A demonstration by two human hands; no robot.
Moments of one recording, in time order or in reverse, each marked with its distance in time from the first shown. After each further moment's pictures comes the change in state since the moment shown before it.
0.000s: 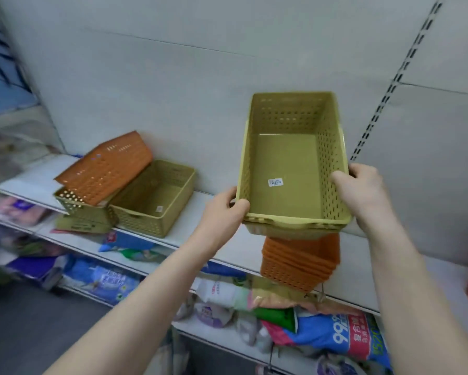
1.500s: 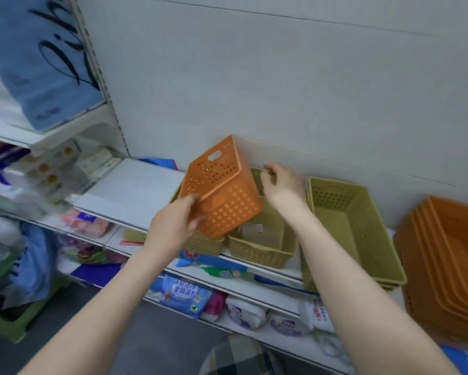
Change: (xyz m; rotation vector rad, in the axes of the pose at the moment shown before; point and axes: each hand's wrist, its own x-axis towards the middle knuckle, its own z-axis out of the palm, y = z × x) left_hand 0.114 -0.178 -0.407 0.892 0.148 0.095; right_hand -0.011 -0.239 0.423 -0.130 -0.234 -0.206
